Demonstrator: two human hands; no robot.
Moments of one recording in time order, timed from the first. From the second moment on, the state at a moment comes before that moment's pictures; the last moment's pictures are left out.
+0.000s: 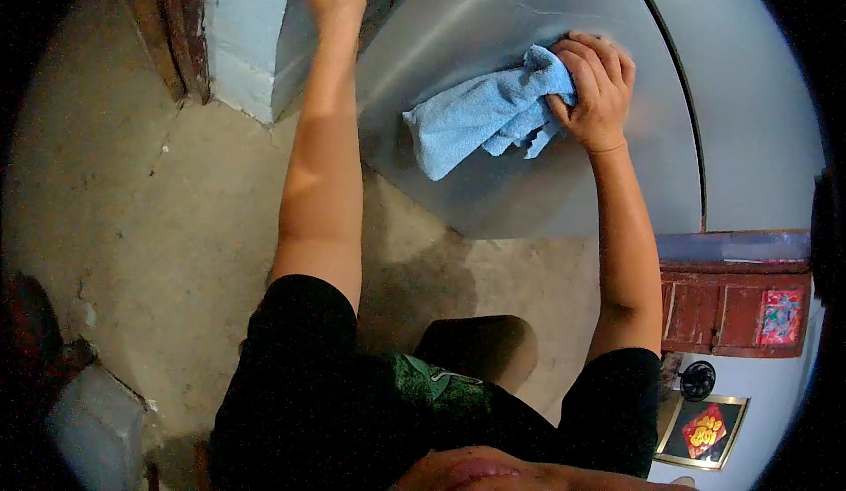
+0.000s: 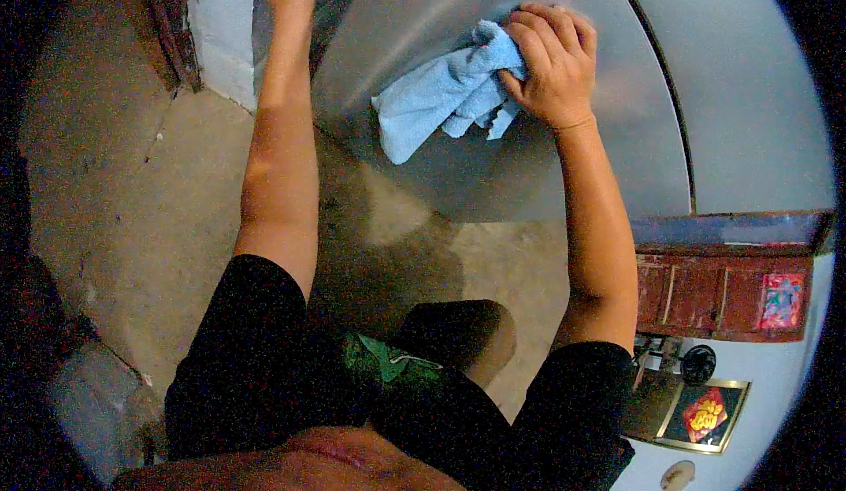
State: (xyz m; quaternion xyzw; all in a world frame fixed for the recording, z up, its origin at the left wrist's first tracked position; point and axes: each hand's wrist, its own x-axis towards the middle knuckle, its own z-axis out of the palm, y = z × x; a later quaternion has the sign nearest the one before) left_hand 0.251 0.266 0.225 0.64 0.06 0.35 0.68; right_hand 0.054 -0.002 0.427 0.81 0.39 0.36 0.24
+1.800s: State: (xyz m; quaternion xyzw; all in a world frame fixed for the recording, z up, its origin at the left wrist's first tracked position) left_hand 0.145 0.174 0.282 0.70 -0.16 0.54 0.45; right_hand 0.043 0.012 0.434 0.80 0.40 0.38 0.22
